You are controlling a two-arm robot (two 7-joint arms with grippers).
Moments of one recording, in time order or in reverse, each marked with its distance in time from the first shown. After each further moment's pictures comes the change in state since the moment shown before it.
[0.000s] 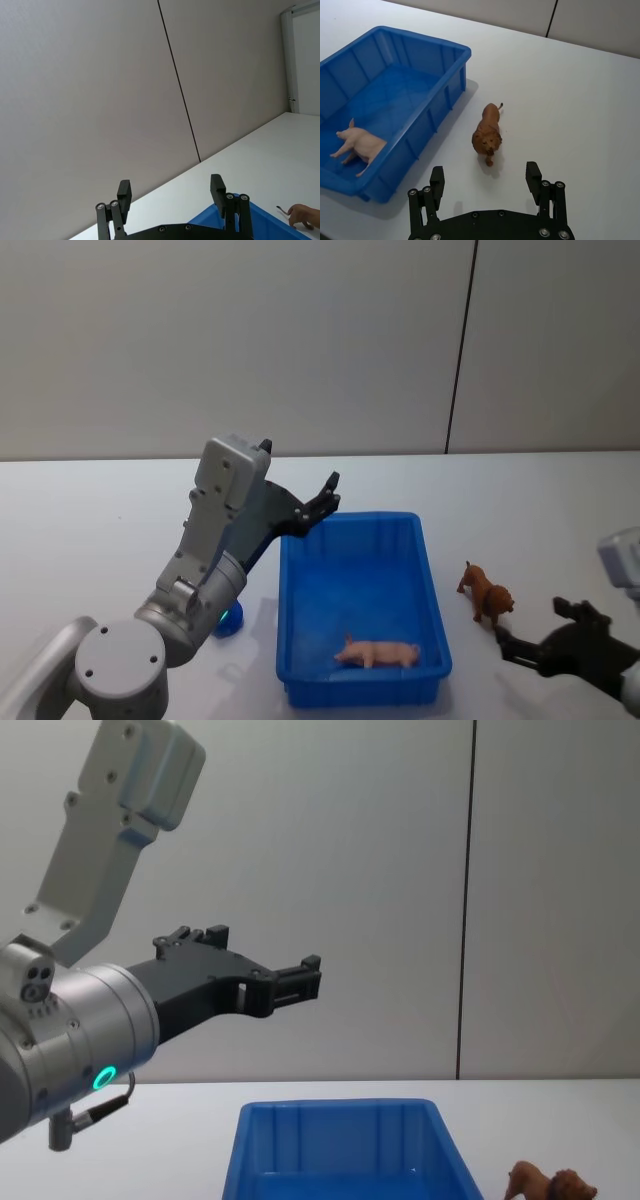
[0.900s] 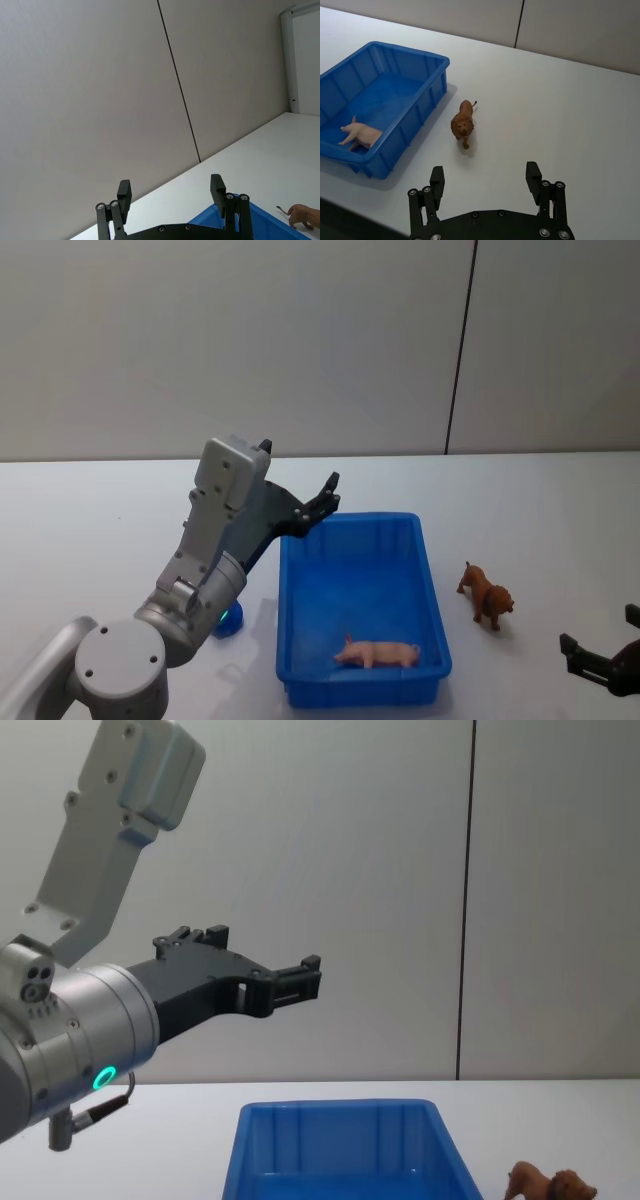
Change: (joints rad) left arm 0.000 0.000 0.000 0.000 0.000 0.000 0.000; right arm -0.227 0.147 0.122 -0.234 0.151 -0.033 -0.118
